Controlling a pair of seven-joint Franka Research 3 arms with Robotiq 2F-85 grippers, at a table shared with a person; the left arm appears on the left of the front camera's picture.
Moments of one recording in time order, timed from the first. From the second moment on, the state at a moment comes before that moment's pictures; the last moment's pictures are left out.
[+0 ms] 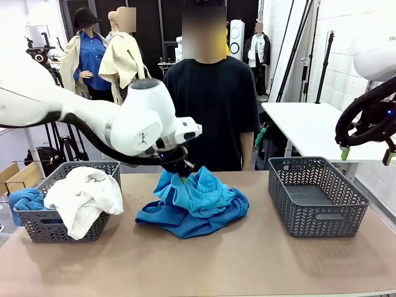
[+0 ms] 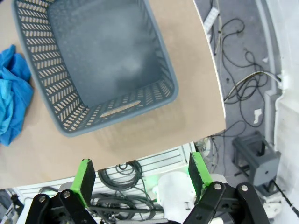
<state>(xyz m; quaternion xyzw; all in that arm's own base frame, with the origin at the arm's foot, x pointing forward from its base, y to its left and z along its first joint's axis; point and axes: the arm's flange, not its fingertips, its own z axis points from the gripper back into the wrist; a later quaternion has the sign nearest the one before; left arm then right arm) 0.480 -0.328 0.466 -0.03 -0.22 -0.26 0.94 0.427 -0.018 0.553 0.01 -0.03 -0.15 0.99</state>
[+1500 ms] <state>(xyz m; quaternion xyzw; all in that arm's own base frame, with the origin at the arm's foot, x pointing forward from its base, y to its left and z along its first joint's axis) 0.448 -0.314 0.828 0.04 -0.43 -0.33 0.84 0.427 -0.017 0.553 0.01 -0.03 -0.15 0.99</state>
